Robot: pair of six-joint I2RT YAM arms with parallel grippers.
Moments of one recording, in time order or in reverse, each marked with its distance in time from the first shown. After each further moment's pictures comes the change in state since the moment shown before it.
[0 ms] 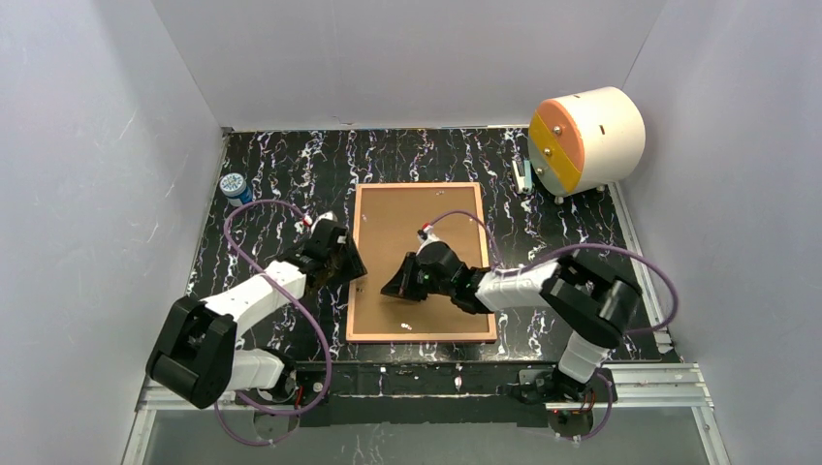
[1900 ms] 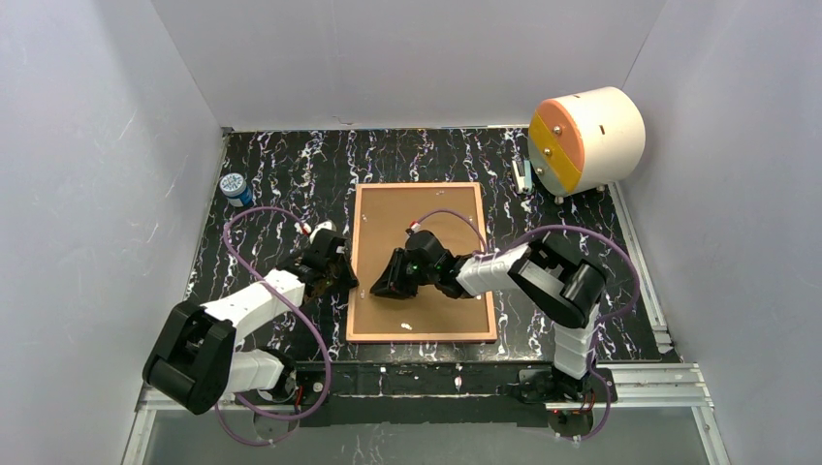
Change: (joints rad) left arm -0.004 -0.020 -0.054 0.022 -0.034 0.017; right arm -0.051 0.132 0.157 -0.122 -0.123 0.062
